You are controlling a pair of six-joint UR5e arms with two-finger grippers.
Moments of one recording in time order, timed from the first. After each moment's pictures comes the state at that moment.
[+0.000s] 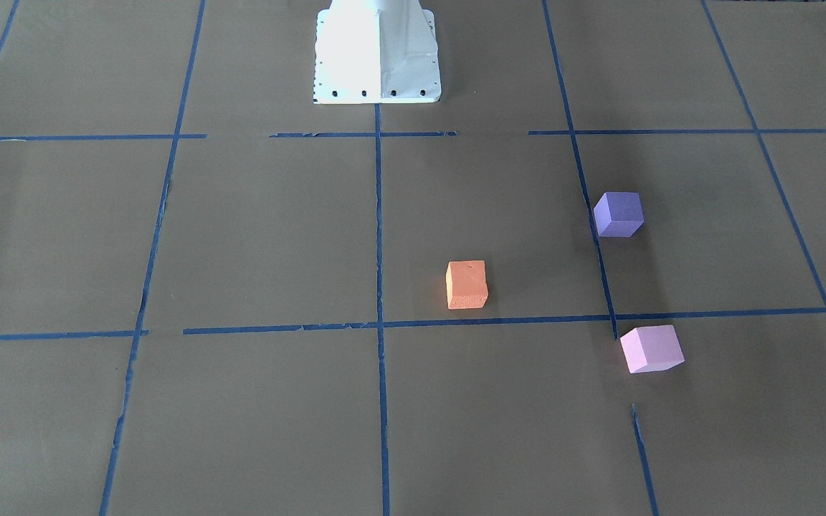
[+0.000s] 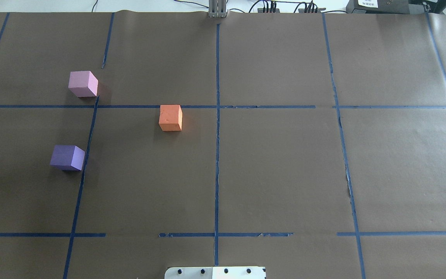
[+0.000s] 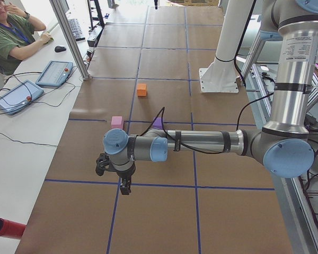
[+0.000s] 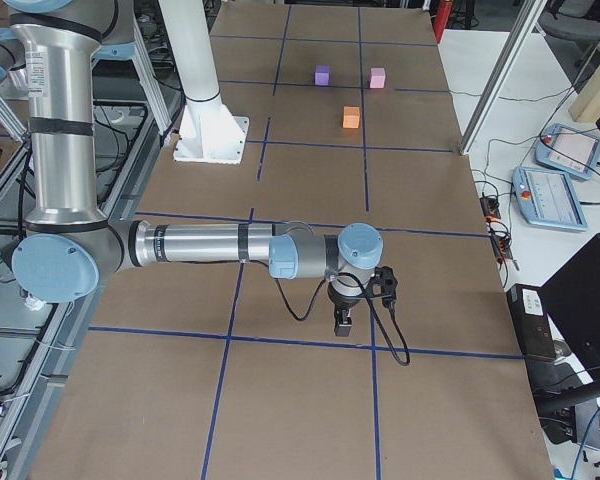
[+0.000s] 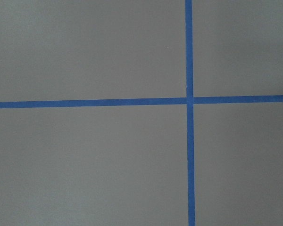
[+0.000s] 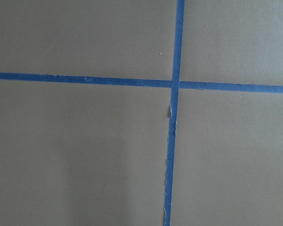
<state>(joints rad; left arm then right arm) -1.55 -1.63 -1.51 -1.58 -2.30 0.00 1.48 -1.59 1.63 -1.57 2.36 0.05</state>
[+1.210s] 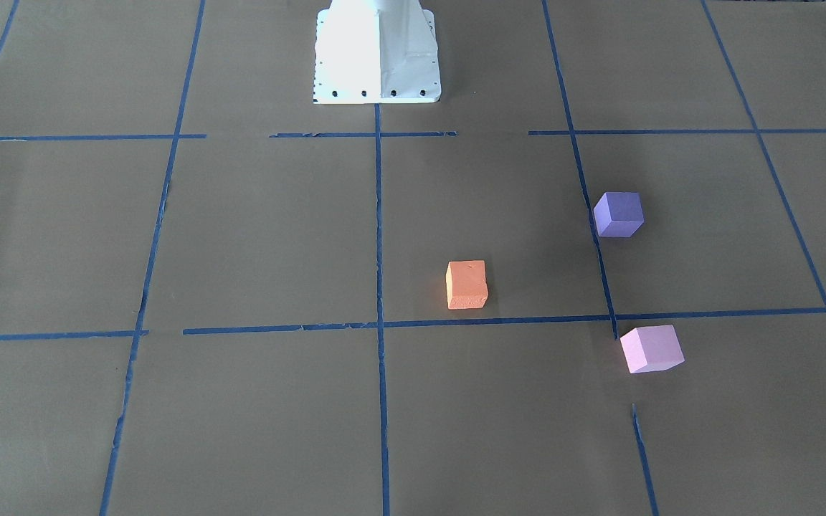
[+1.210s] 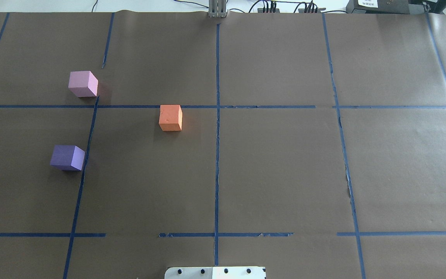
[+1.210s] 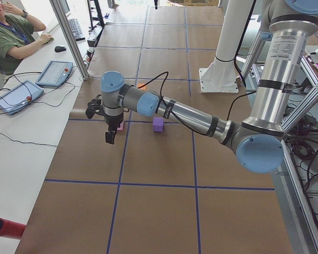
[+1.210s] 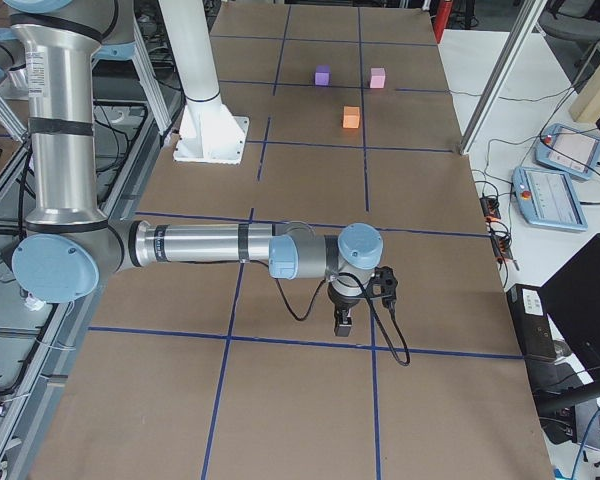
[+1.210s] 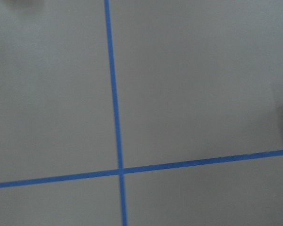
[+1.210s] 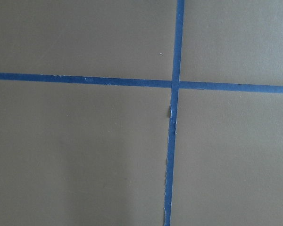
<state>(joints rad) -1.39 -1.78 -1.78 -1.55 -2.27 -0.27 1.48 -1.59 1.63 -1.57 2.36 0.05</state>
